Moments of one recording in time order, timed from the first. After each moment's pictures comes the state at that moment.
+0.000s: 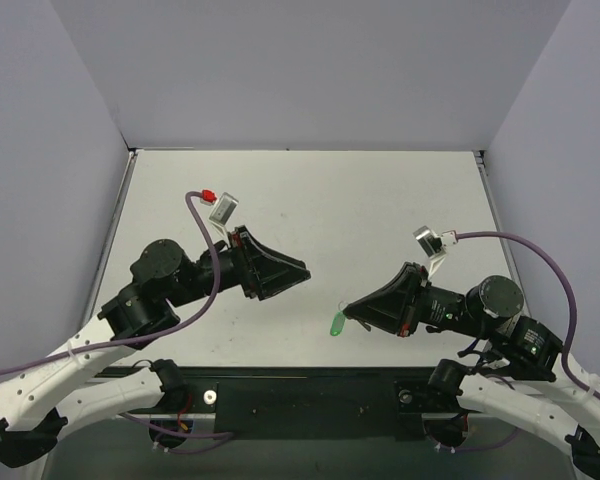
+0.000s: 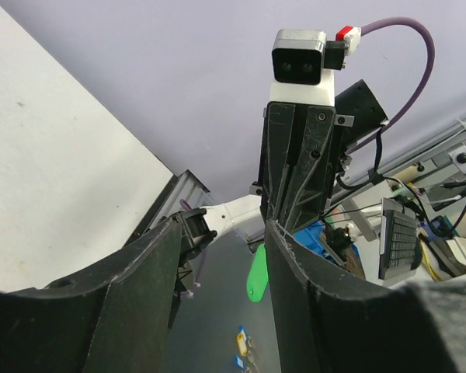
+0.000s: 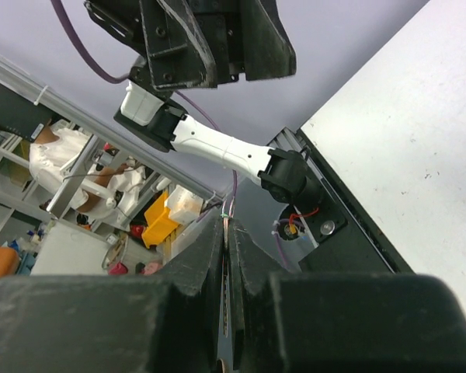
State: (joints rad) left arm -0.94 0.82 1.02 -0.08 0.27 -0.88; right arm 0.96 0.56 0.89 -0.28 -0.33 0.83
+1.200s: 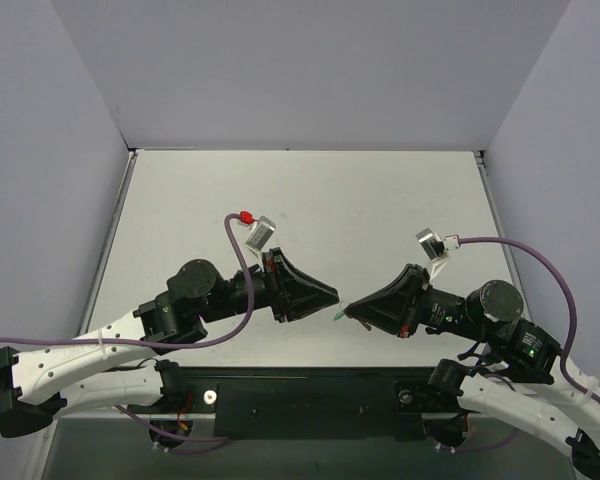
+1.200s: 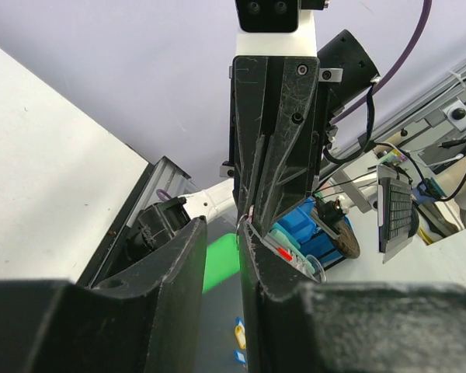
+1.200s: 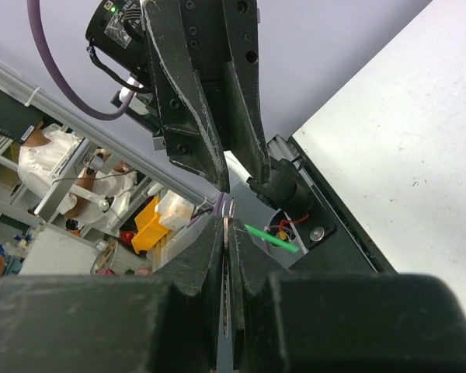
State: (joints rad) left arm -1.17 0.91 0.91 0.16 0.16 -0.83; right arm 0.96 0.51 0.83 -0.23 -0.30 0.81
